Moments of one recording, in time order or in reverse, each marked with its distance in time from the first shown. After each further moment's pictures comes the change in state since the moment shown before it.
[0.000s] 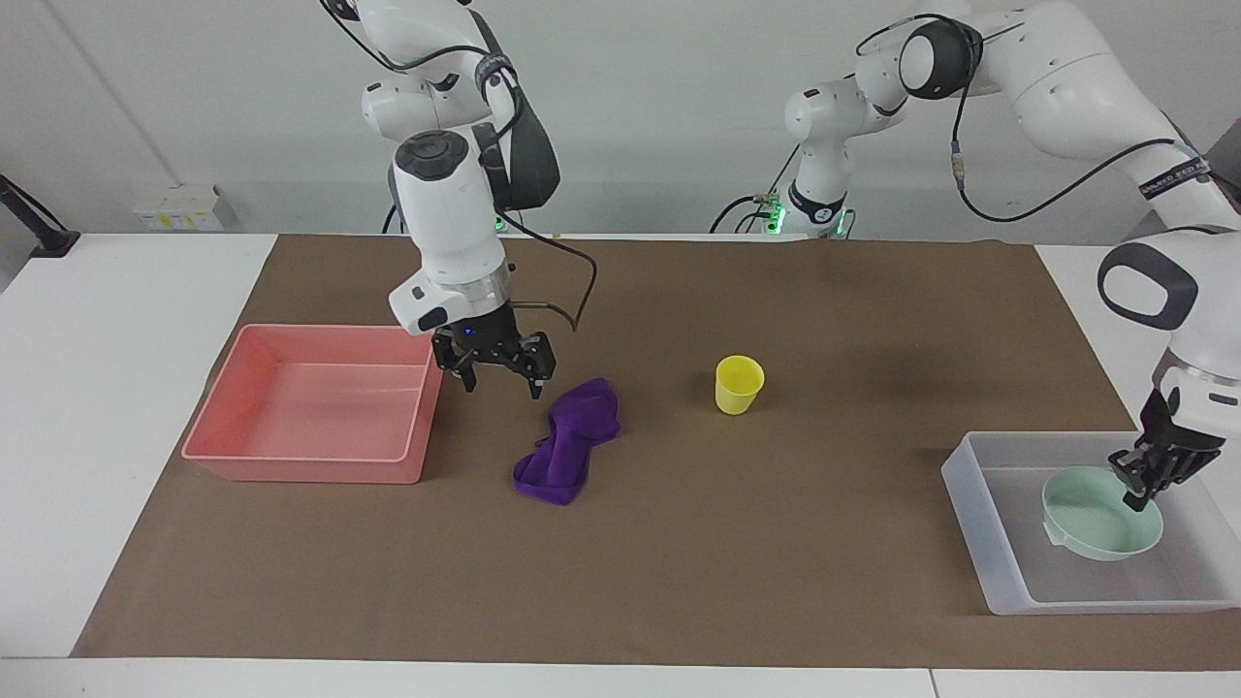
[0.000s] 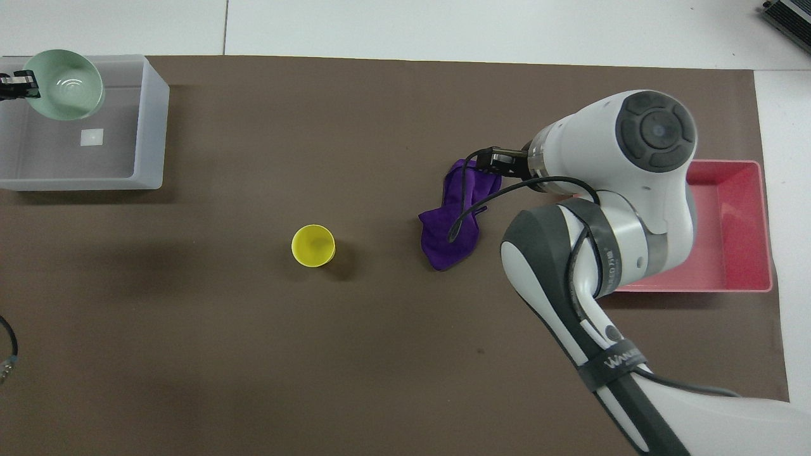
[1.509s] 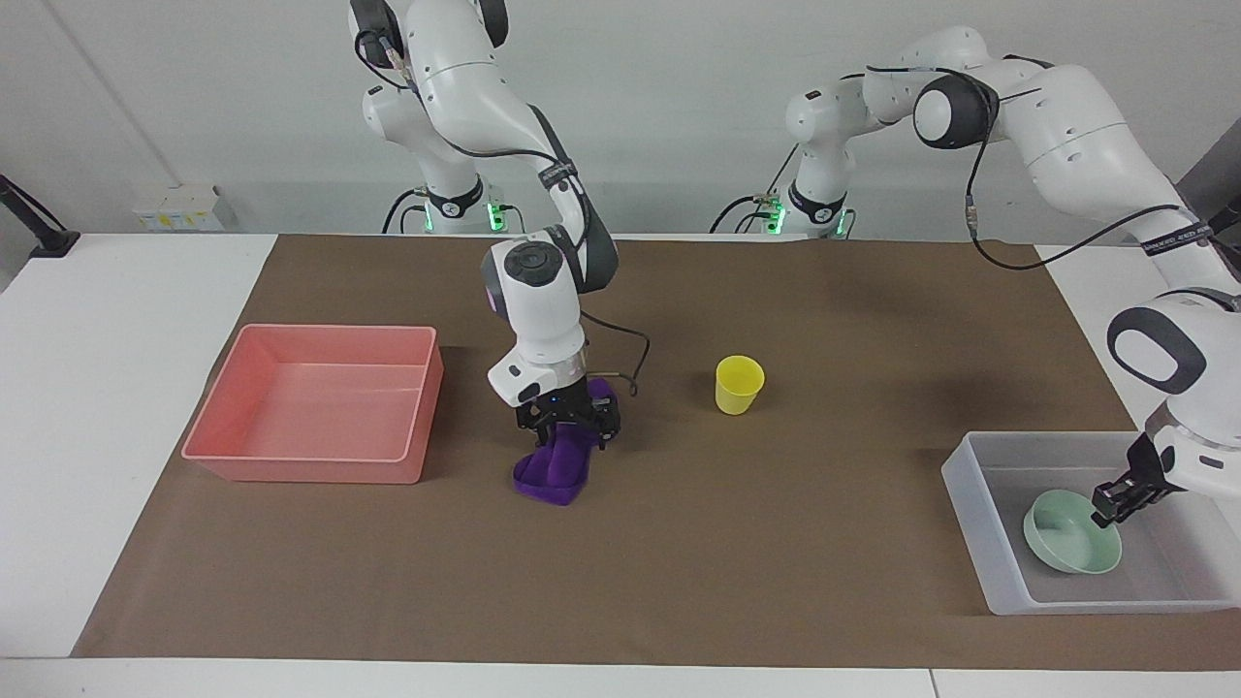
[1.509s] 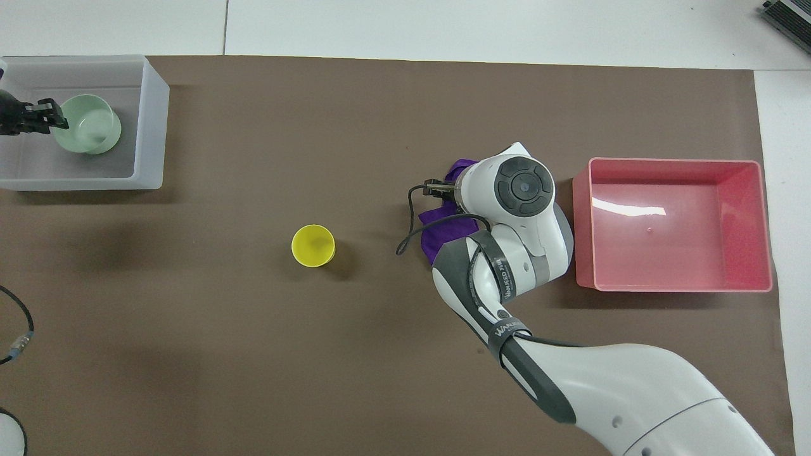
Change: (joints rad) left arm 0.040 0.152 0.000 0.100 -0.021 -0.112 -0.002; right arm 0.092 0.193 -0.002 -0.094 0.000 0.315 0.061
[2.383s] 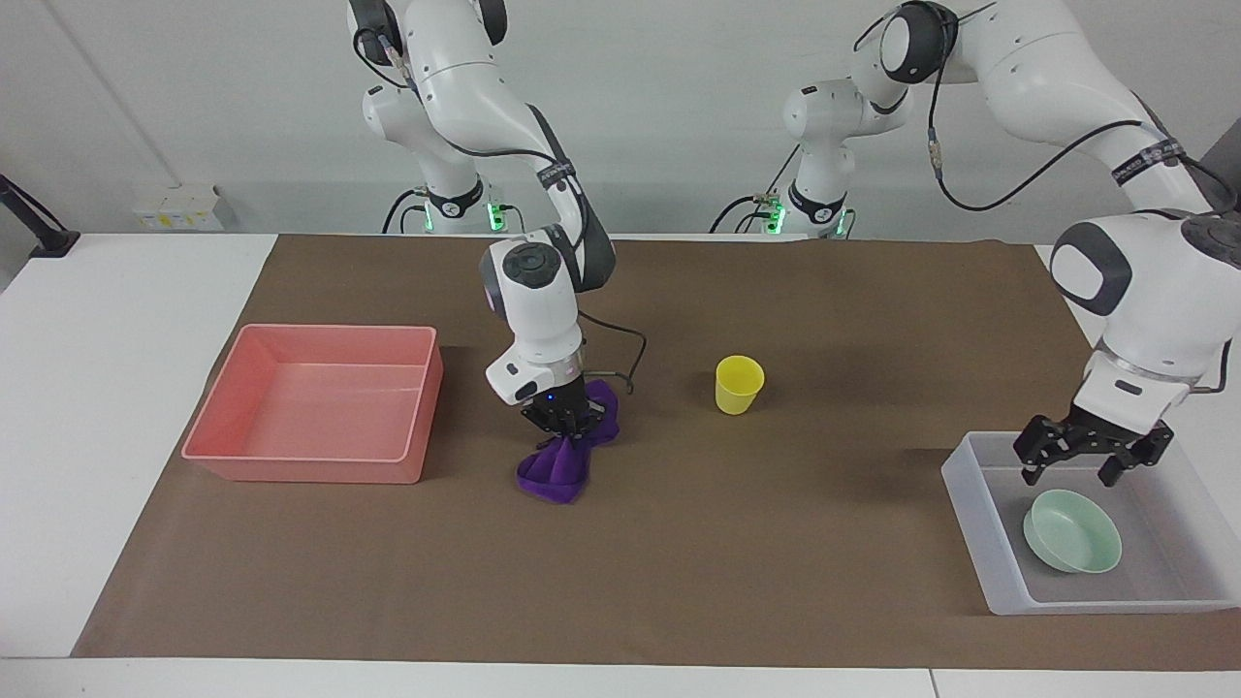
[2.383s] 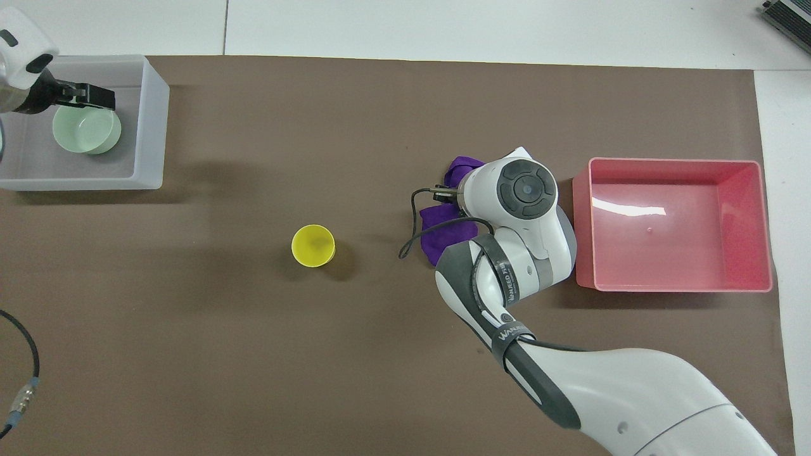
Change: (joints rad) left arm -0.194 -0.330 -0.018 -0.246 0.076 -0.027 0.111; right arm -0.001 -0.030 -0.003 -0.019 0.000 -0.030 0.012
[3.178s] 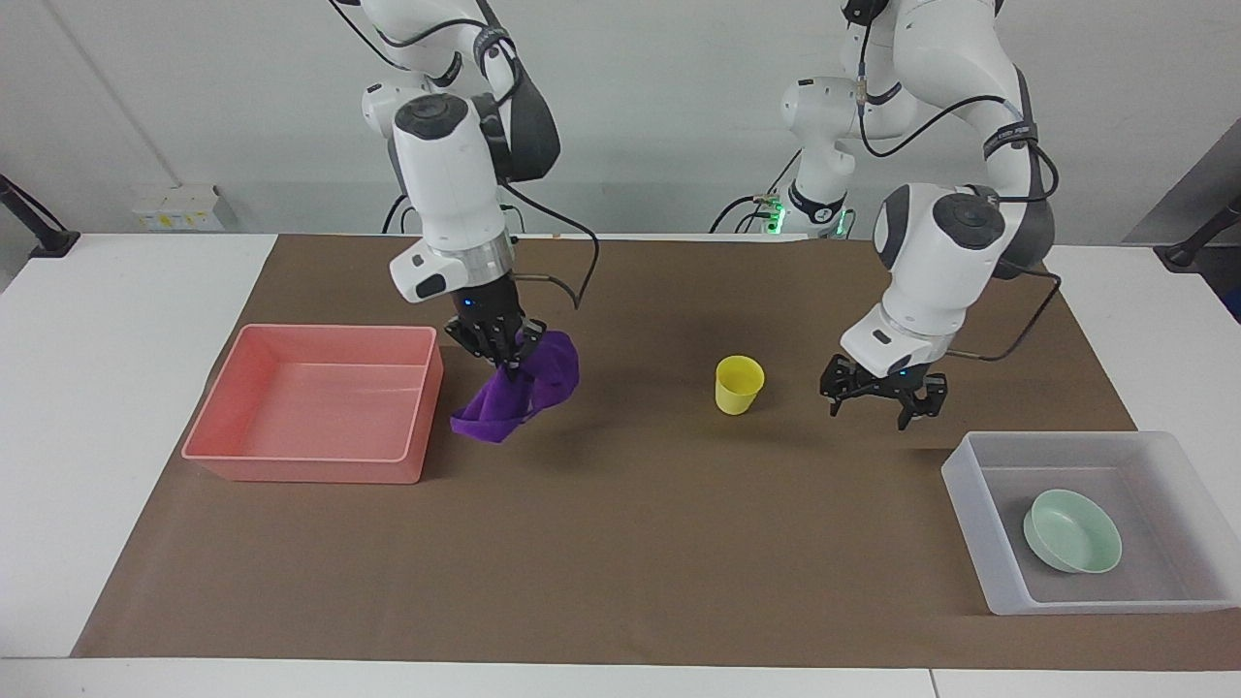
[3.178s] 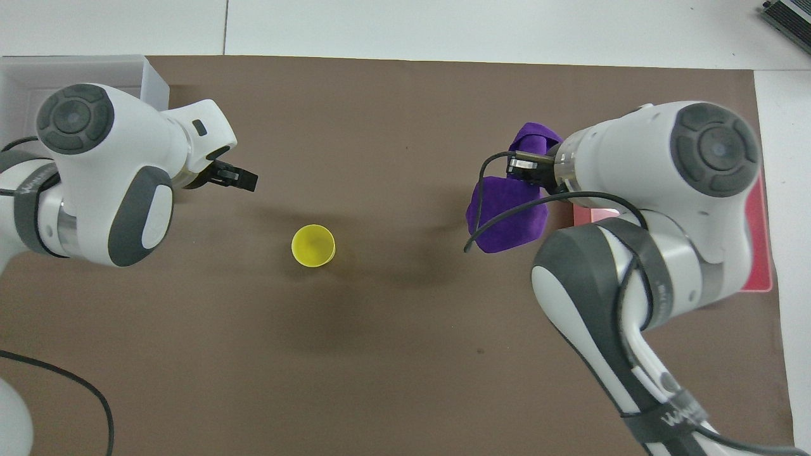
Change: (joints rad) left arm -0.305 -0.194 -0.007 -0.379 0.000 0.044 -0.142; right arm -0.116 -0.336 -0.021 0.059 -0.001 -0.375 -0.055
